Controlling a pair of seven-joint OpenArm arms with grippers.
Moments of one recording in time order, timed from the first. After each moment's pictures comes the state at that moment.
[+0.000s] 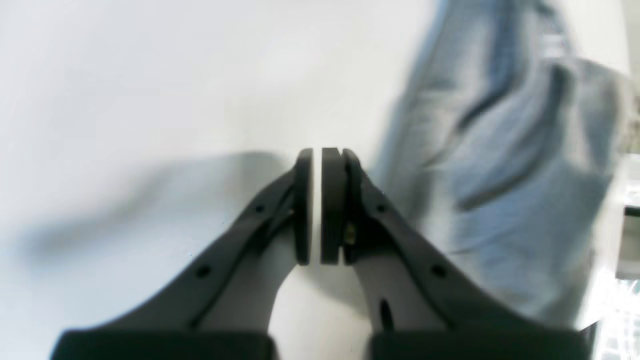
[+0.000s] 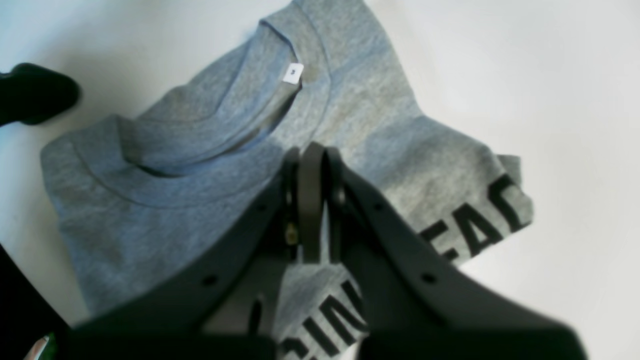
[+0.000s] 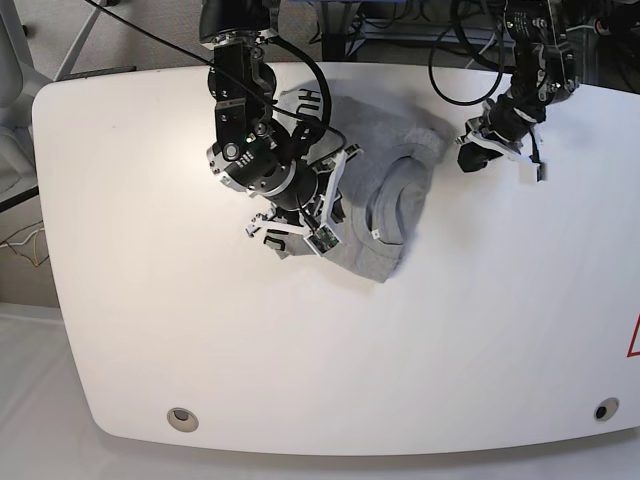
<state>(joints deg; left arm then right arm) 20.4 -9.1 -16.5 99.2 -44.9 -10.1 44.5 -2.5 -8.9 -8.1 106.0 1.6 31.1 -61.3</state>
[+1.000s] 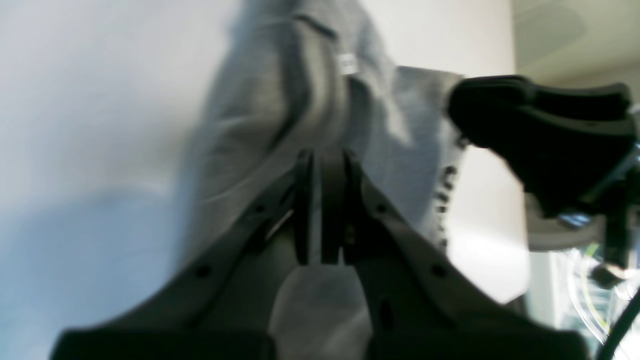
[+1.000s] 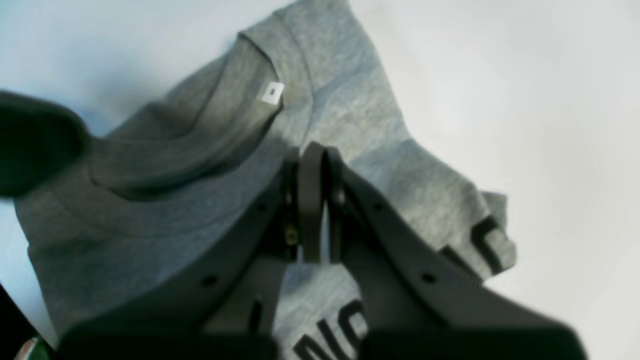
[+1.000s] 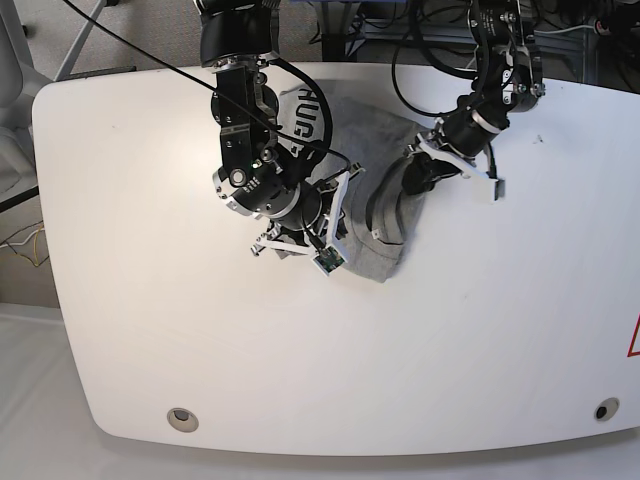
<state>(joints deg) 18.7 -1.4 -8.0 106.6 -45.1 -10.0 45.4 3.5 -8.7 -9.6 101.0 1.5 31.1 -61.5</state>
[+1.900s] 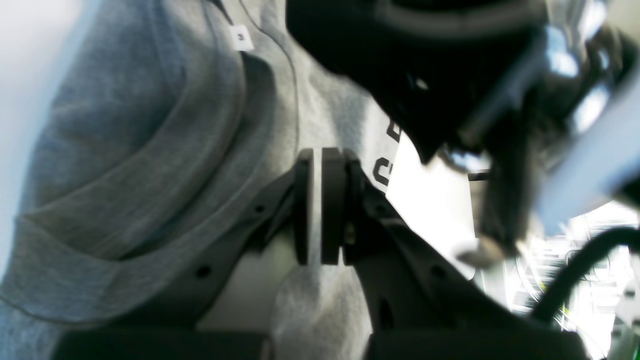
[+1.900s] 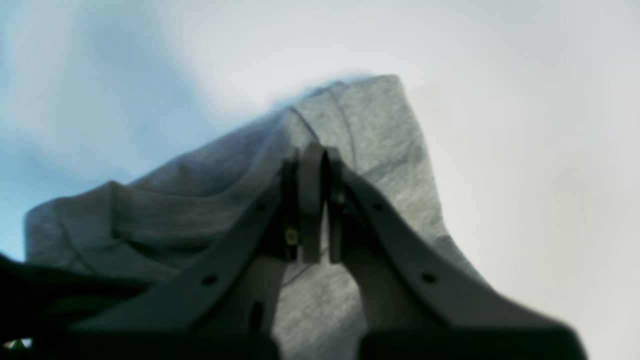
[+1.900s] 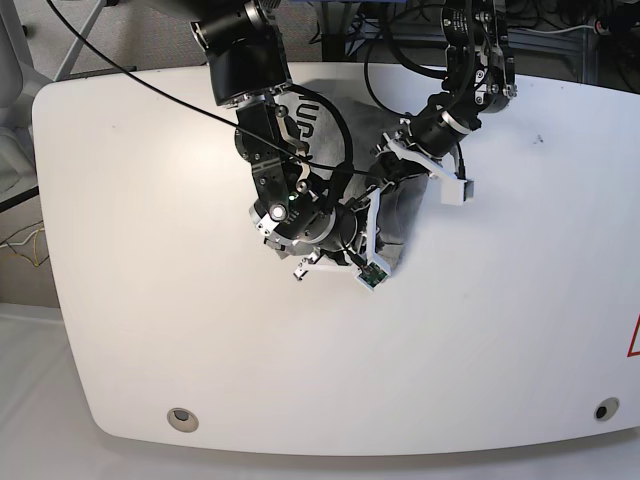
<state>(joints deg) 18.6 3.5 -5.2 105.5 -44.9 -10.0 45.3 11.7 -8.6 -16.0 87.6 1.8 31.0 -55.8</state>
